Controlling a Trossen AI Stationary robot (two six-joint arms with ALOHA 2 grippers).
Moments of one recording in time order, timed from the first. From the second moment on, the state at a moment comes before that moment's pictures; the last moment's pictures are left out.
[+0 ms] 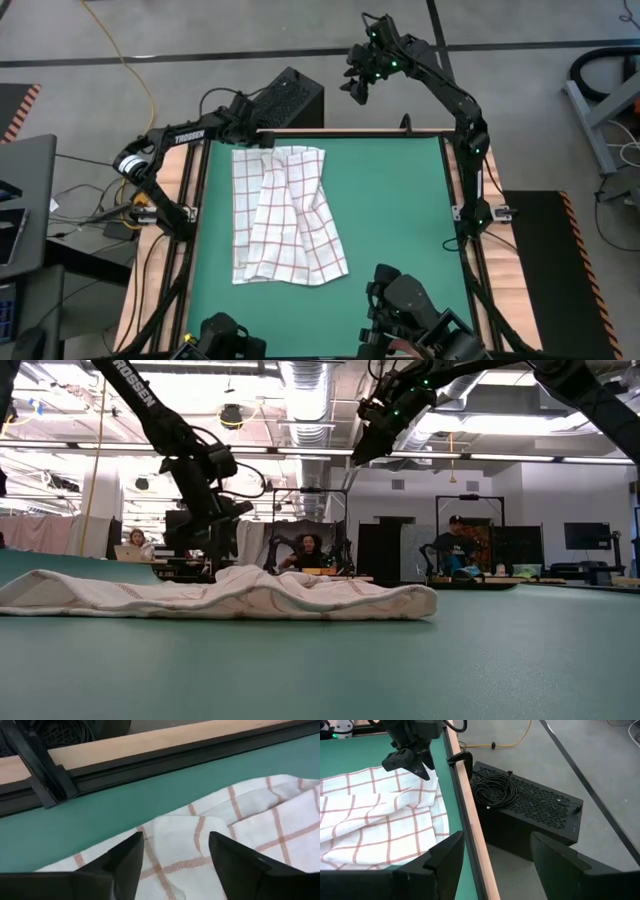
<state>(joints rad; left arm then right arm) 0.97 1.66 1.01 -0.34 0.13 -0.38 -0.86 2.03 2.33 -1.01 -0.40 -0.47</state>
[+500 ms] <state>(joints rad) 0.97 1.75 1.01 -0.24 0.27 -0.43 -0.86 2.03 2.33 -1.01 -0.40 -0.47</state>
